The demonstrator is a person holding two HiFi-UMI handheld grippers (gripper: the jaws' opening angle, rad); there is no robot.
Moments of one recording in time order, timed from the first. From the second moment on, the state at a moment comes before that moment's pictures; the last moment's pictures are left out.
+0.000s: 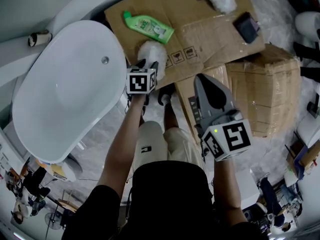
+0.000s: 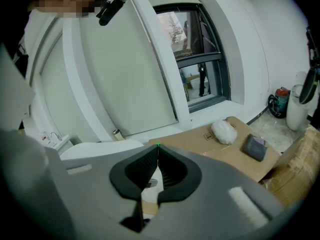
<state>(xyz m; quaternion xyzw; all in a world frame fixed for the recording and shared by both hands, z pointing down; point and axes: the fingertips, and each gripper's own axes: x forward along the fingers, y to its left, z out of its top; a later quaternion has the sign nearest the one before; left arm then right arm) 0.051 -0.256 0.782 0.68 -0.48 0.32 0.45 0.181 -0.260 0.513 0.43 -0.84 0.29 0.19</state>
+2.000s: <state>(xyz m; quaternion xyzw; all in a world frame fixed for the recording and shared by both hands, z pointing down) -0.057 -0.160 0.577 0.78 -0.44 0.27 0.35 0.089 -0.127 0.389 0.53 -0.81 0.22 0.12</state>
